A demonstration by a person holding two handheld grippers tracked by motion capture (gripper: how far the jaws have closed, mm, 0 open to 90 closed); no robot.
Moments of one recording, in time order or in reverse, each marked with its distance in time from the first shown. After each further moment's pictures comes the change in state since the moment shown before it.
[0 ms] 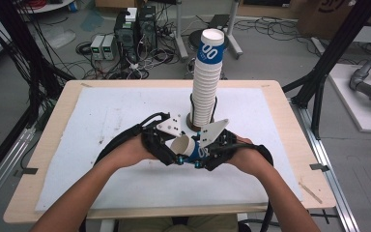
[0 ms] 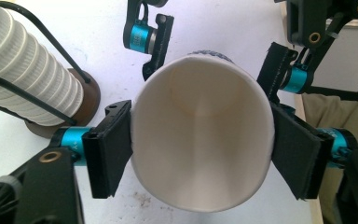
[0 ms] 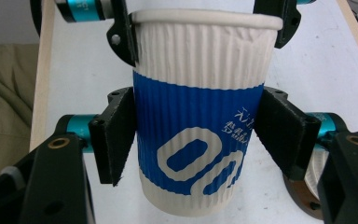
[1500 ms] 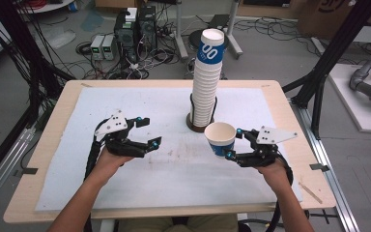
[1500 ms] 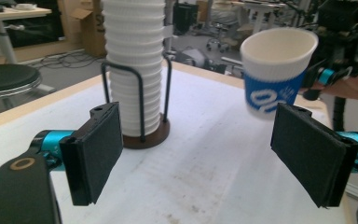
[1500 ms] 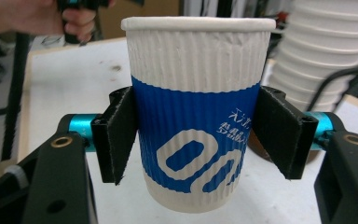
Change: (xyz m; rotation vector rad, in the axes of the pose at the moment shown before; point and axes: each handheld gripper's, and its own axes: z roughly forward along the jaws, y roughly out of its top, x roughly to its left) left arm 0.006 -0.112 -0.032 -0.581 0.276 -0.379; right arm 0.006 -0.123 -0.039 -0.497 -0.186 0.419
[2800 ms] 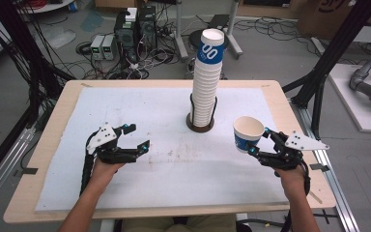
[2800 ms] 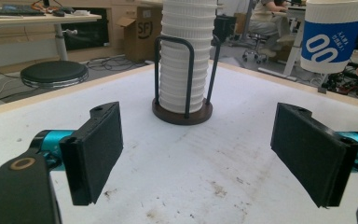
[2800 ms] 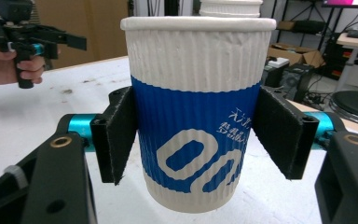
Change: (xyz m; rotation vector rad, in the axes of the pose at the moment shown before) left arm 0.011 -0.045 -0.019 -0.053 0.144 -0.012; right arm -0.014 -0.025 -0.052 -0.124 -0.202 0.065
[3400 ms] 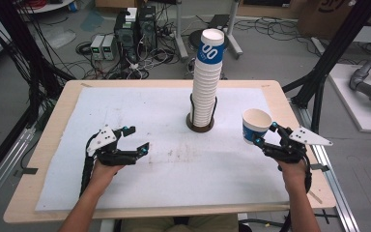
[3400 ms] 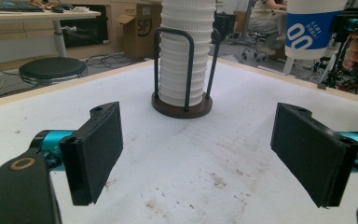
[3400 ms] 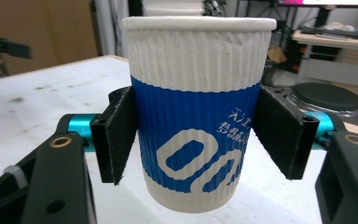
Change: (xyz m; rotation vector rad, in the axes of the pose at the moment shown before) left arm 0.000 -0.006 -0.001 0.006 0.002 0.002; right arm -0.025 -0.006 0.000 -0.005 -0.138 0.039
